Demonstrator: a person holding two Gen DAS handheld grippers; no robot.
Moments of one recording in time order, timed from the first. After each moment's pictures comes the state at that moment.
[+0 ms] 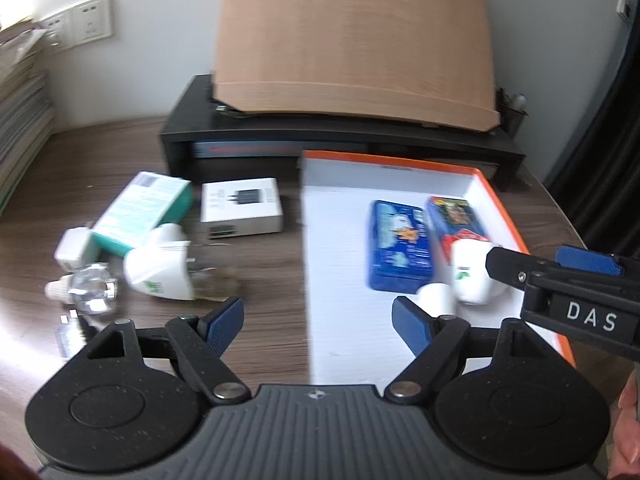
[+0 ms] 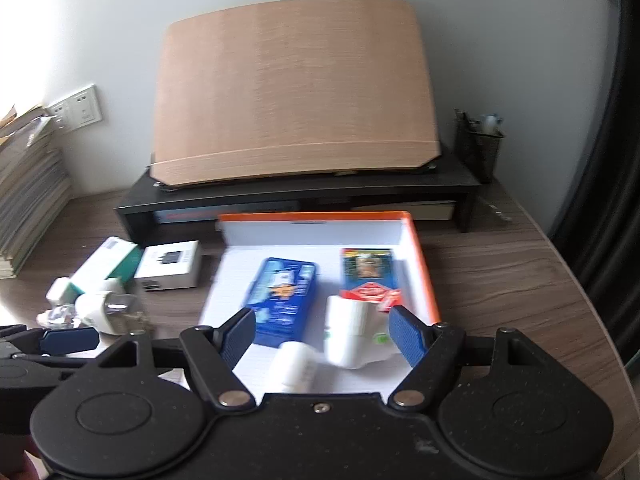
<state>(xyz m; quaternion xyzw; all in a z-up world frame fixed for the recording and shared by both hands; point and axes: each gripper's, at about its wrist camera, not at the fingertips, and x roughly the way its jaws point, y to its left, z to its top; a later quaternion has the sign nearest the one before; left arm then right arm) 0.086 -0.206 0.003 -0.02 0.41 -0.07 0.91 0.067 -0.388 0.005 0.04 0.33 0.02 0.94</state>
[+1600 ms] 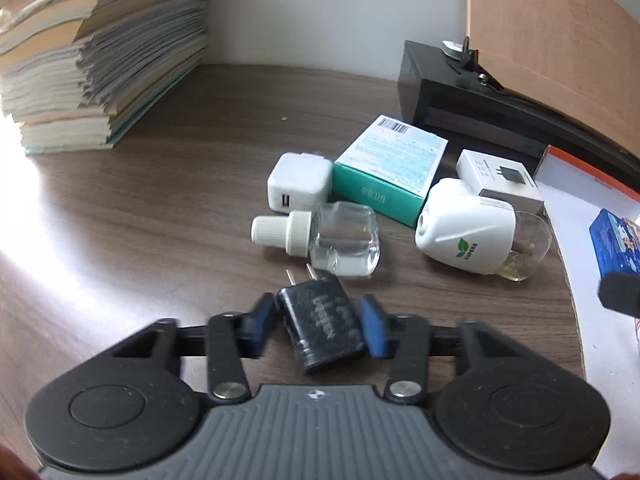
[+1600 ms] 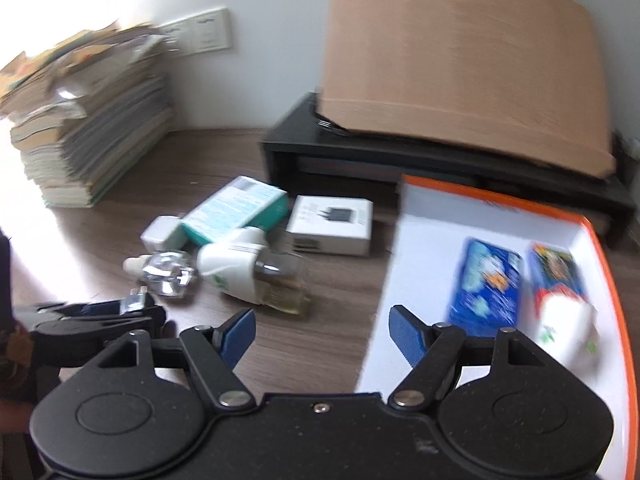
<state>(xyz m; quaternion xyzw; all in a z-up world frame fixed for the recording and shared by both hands) 0.091 -0.047 -0.059 -0.05 0.41 0.07 0.91 0.090 -0.252 -0.023 -0.03 0.36 0.16 0.92</state>
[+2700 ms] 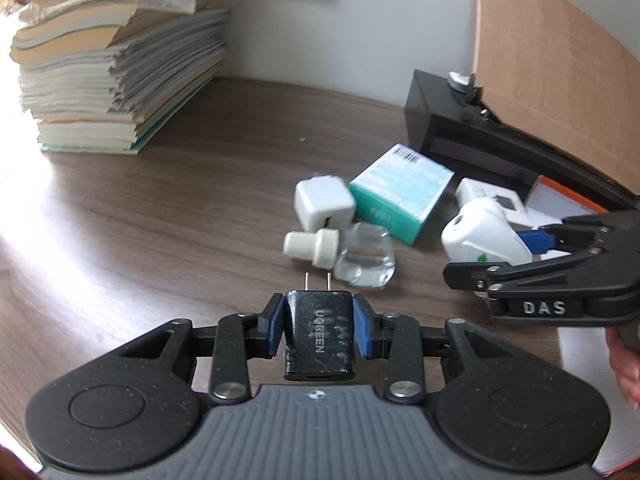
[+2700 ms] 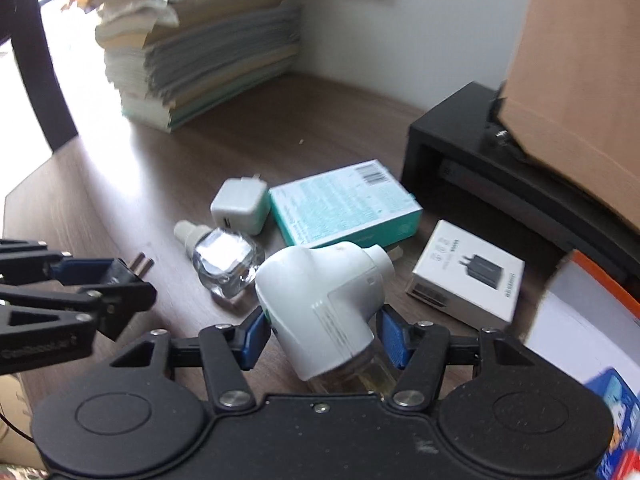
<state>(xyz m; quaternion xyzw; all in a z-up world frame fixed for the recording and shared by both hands) 0.072 -0.033 -0.036 -0.08 0.39 0.07 0.91 0.152 -0.189 -0.048 -0.13 0.37 0.32 0.86</state>
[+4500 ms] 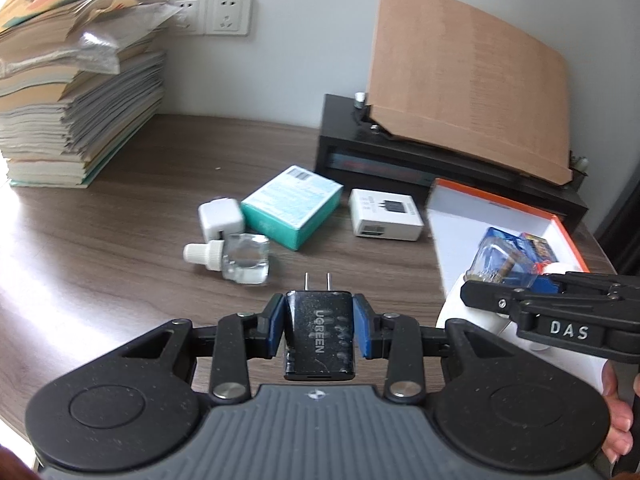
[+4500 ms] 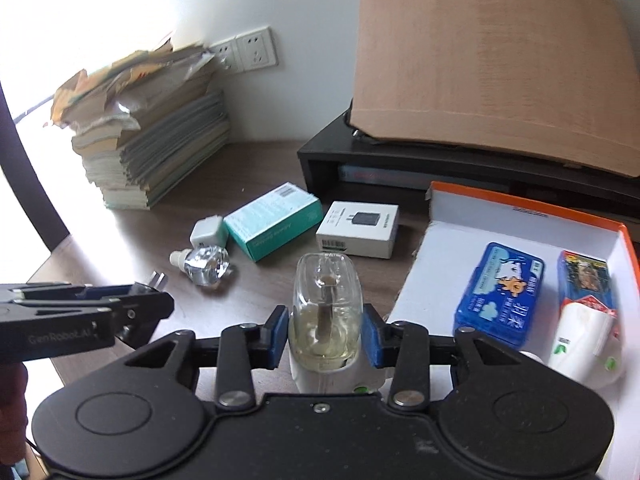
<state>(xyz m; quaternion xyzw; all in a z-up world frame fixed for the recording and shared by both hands) 0.038 -0.108 -0.002 -0.07 0.36 0.00 0.93 0.079 -0.303 -0.023 0.02 0.33 0.26 0.91</state>
